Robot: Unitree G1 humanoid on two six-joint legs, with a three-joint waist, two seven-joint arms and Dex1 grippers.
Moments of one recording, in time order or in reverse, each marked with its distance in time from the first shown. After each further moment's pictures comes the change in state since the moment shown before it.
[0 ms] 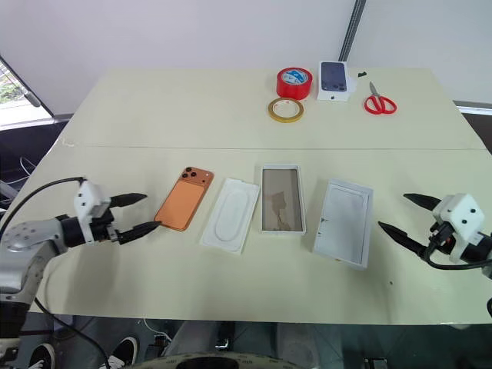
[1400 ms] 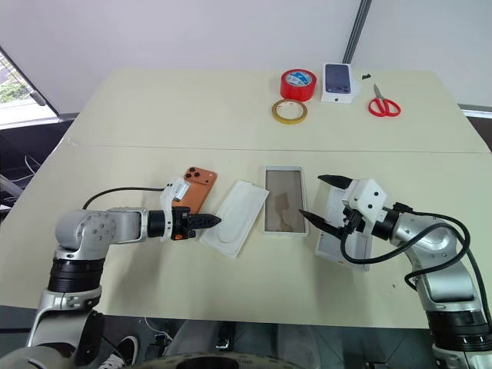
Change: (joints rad) left arm -0.358 -0.402 -0.027 -0.051 -0.295 1.101 0.477; right arm -0.186 0.151 0.362 -0.243 -0.052 0.047 -0.143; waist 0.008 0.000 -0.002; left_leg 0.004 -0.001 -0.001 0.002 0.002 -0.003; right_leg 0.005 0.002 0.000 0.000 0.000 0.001
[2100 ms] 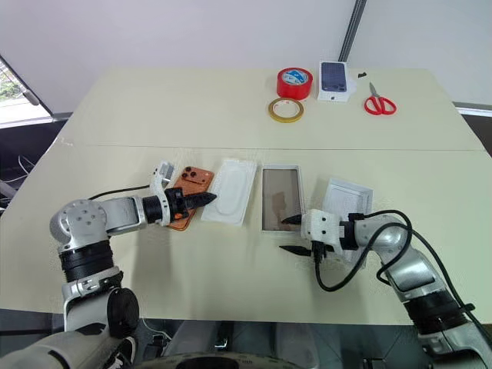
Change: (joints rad) left arm -0.136 -0.223 0.421 0.058 -0.020 0.169 0.224; right arm -0.147 -0.030 0.333 0.138 -0.202 -0.074 0.187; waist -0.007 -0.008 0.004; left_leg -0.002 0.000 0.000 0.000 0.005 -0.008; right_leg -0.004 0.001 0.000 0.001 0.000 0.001
